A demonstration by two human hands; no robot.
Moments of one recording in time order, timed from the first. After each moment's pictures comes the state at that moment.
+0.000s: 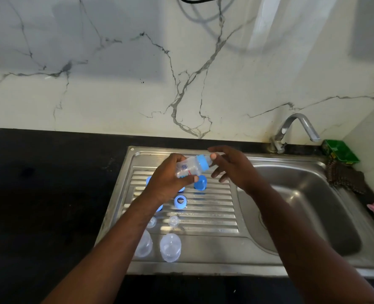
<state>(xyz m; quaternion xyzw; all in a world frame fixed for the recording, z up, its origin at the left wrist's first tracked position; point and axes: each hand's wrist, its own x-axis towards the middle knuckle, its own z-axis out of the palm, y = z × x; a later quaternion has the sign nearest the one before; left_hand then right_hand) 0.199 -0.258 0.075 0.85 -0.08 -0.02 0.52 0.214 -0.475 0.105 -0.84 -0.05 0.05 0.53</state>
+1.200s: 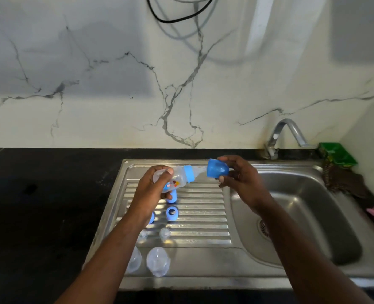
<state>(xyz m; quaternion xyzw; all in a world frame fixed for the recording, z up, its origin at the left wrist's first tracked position) 0.185 -0.270 0.086 0.68 0.06 -0.02 0.73 0.202 -0.532 0.084 -0.73 -0.10 -0.01 0.68</state>
